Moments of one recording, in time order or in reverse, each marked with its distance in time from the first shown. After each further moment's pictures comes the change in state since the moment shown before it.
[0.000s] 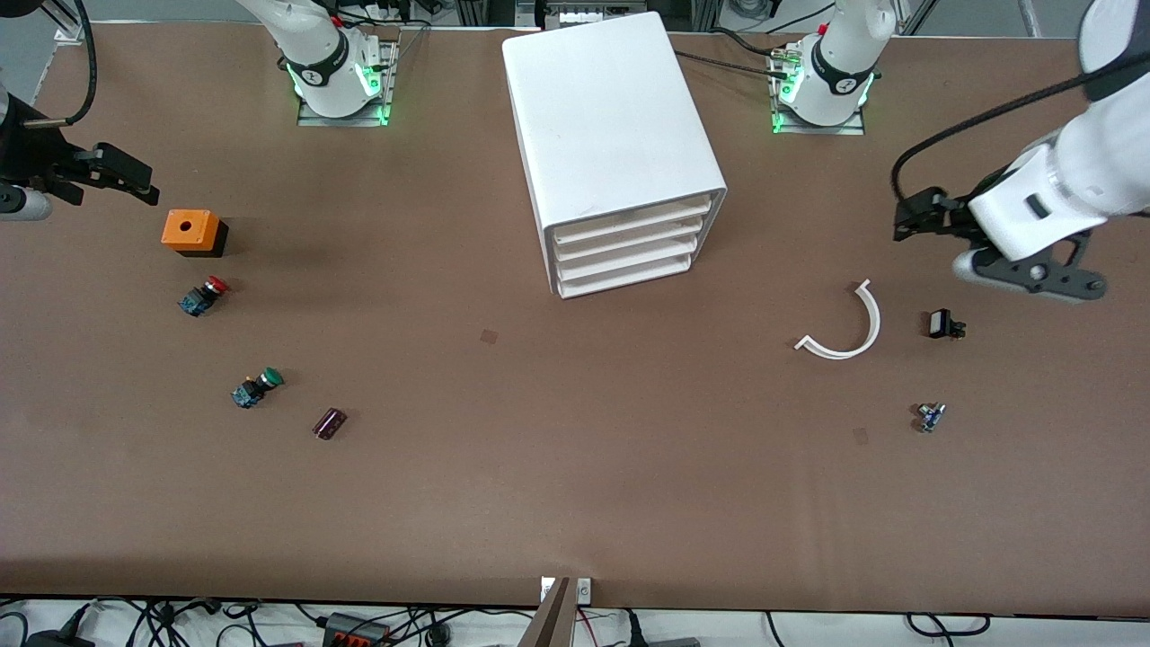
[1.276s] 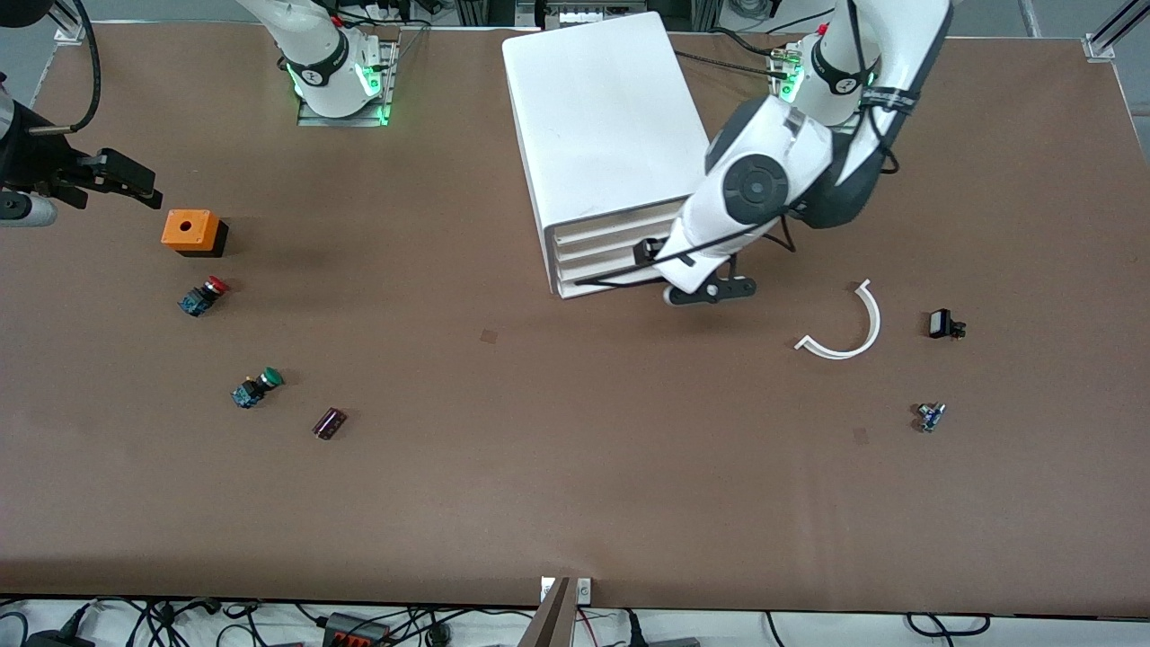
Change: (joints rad) left arm -0.392 0.164 -0.018 -0.398 -0.137 0.563 -0.681; right arm 0.000 0.006 -0.003 -0.010 0.002 0.009 0.000
